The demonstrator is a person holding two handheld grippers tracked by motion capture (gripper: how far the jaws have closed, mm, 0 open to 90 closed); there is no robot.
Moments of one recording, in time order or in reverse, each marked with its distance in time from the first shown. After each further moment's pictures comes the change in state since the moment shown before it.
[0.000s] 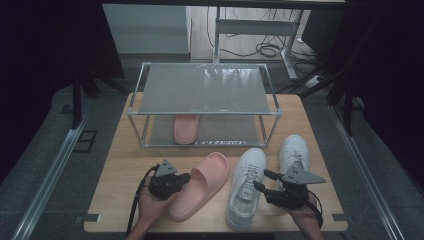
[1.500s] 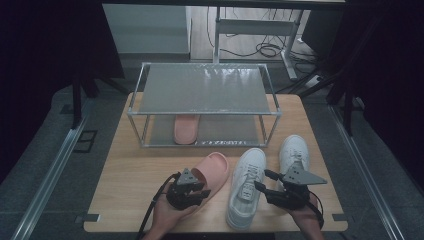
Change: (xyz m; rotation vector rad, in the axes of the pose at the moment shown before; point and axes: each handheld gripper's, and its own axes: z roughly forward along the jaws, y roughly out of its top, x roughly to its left) left arm -0.048 0.006 0.027 0.099 -0.083 0.054; right arm 0.001 0.000 -0.002 -0.008 -0.007 0.000
